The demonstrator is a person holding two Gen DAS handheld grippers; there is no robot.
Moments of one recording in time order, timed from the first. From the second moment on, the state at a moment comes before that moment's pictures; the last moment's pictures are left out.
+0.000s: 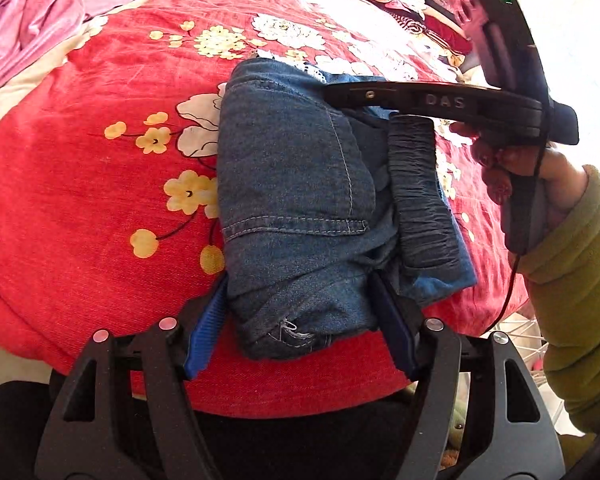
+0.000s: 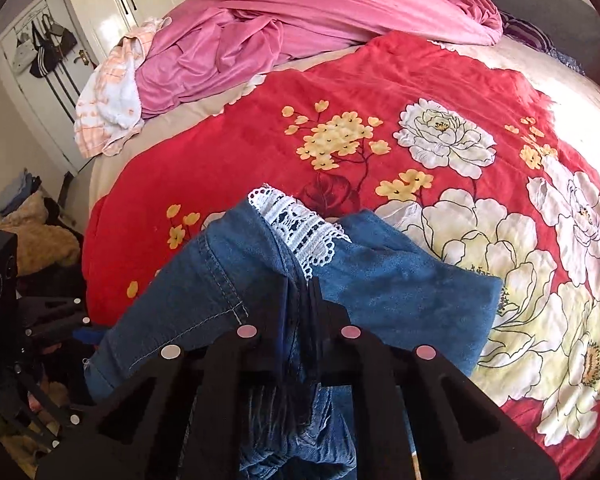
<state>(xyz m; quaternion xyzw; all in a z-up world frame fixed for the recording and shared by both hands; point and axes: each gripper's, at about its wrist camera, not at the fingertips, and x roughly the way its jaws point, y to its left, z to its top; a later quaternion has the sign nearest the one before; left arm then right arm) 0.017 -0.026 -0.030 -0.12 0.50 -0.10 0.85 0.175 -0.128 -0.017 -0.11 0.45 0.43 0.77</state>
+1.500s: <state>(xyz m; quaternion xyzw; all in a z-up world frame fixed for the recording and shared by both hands) 0.098 -0.002 0.005 -0.17 0.44 -0.13 0.87 0.134 -0.193 -0.006 0.06 0.40 0.42 0.81</state>
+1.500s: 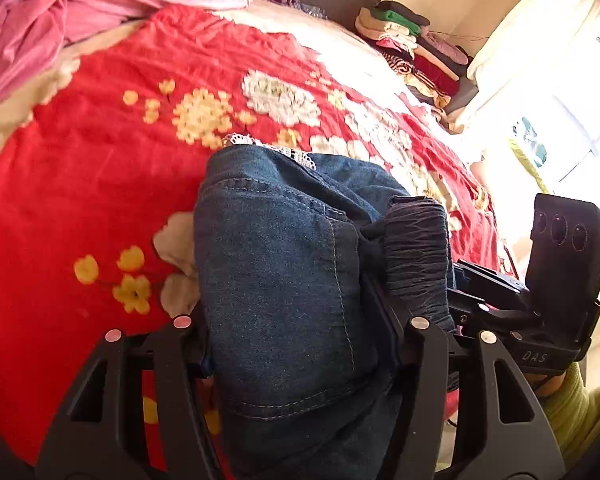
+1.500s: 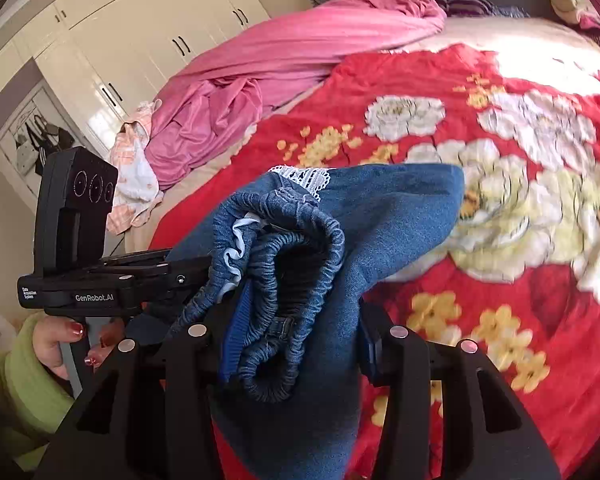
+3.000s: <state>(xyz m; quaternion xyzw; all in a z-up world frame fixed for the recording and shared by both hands) 0.077 0.018 0.010 -0.12 0.40 -0.04 0.91 0.132 -0.225 0.021 0.02 0.32 0.26 0.91</state>
